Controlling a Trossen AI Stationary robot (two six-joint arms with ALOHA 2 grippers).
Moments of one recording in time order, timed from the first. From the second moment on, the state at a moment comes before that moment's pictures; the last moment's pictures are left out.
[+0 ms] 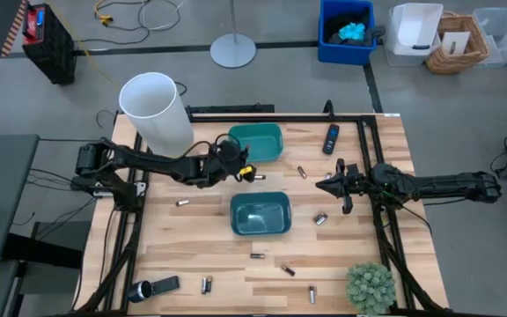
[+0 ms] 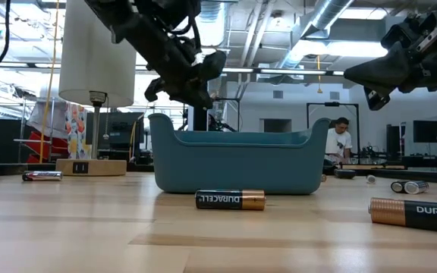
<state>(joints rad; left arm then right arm) 0.10 1.61 1.00 0.02 -0.71 -0.59 -0.07 0.37 0.03 0.33 -0.05 0.26</state>
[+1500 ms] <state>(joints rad) 0.05 1.70 1.00 0.33 -0.73 -0.23 -0.07 0.37 0.03 0.32 -0.05 0.26</state>
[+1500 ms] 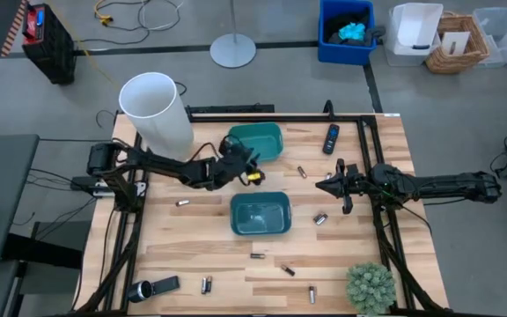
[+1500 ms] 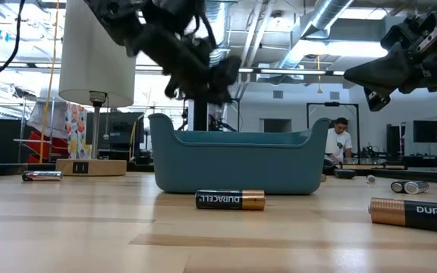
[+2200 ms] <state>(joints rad) -0.28 1.34 0.67 0.38 -0.76 -0.09 -0.02 0.50 0.13 0.15 0.02 0.40</state>
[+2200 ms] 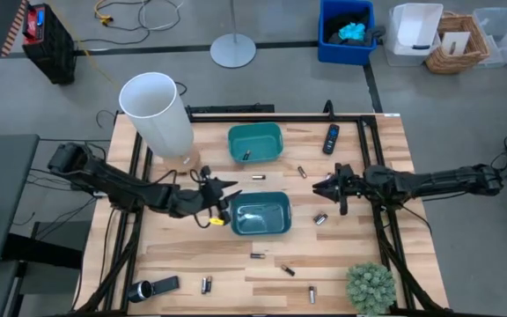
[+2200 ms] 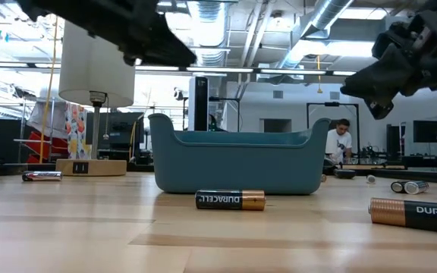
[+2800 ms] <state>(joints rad) -0.35 1.25 0.52 0.38 -0.82 -0.17 -0.09 0.85 0.40 -0.51 0.43 0.97</state>
